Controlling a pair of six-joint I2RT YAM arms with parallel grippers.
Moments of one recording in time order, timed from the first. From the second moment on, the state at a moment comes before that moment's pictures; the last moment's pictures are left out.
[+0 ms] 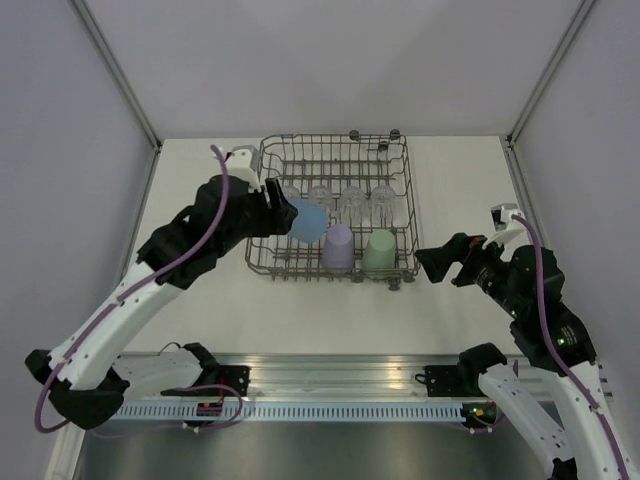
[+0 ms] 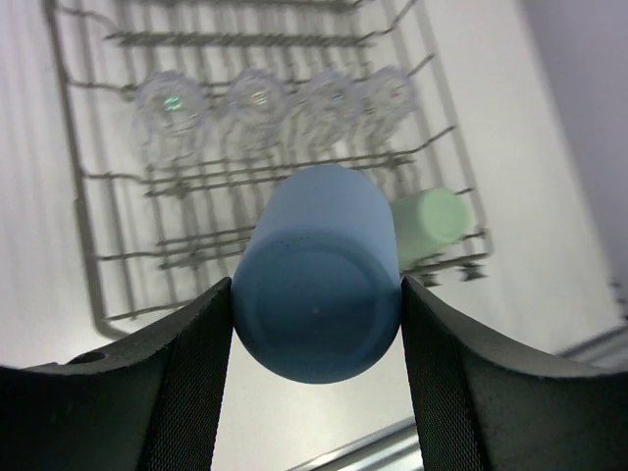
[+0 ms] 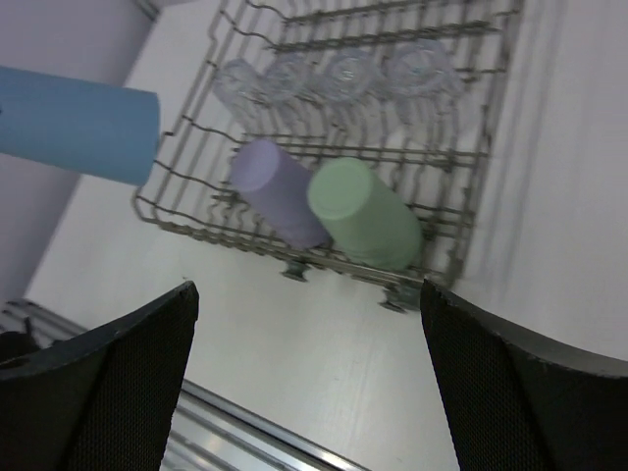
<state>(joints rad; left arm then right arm) -0.73 1.16 1.36 -0.77 -0.31 -0.51 0.33 0.51 0.93 -0.73 -0.09 0.42</state>
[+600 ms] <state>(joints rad) -0.73 0.88 1.01 -0.04 0.23 -0.92 0.33 0.52 0.64 0.15 -0.67 0.90</state>
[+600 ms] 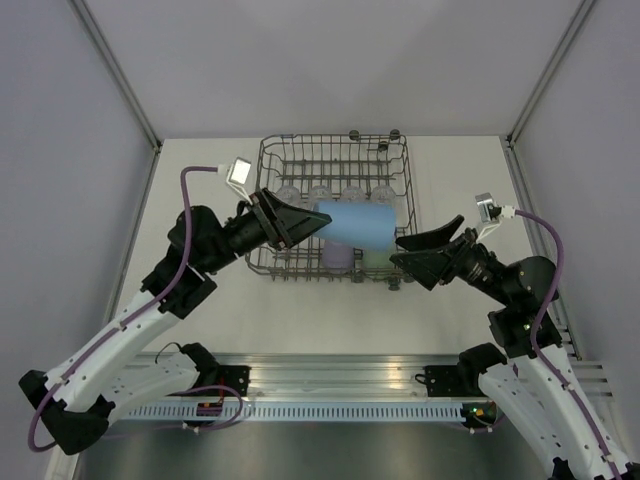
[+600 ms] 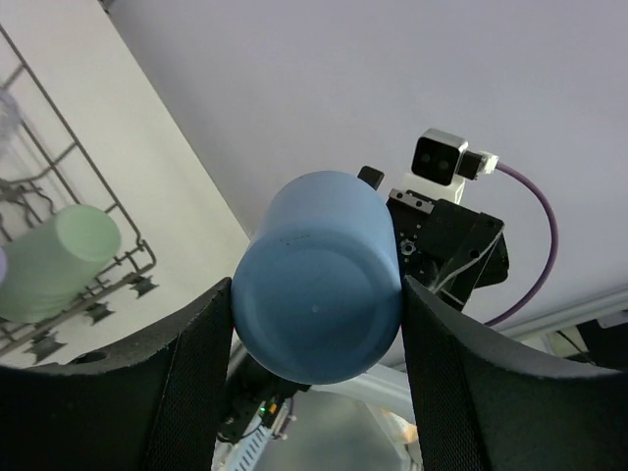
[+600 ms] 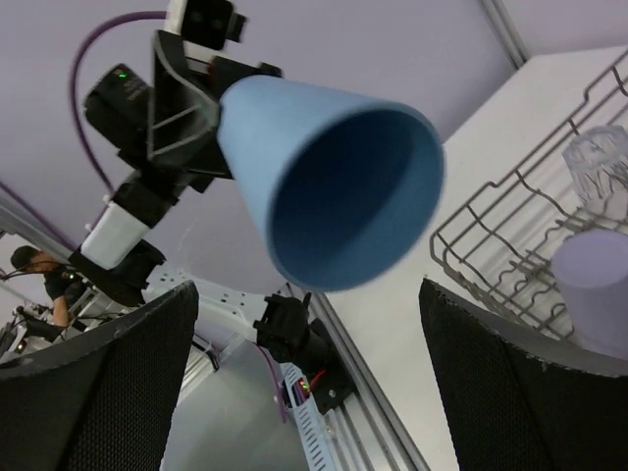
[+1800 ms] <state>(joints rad) -0.73 0.99 1.07 -0.15 0.23 -0.95 0.34 0.64 0.87 0.00 -0.65 0.69</state>
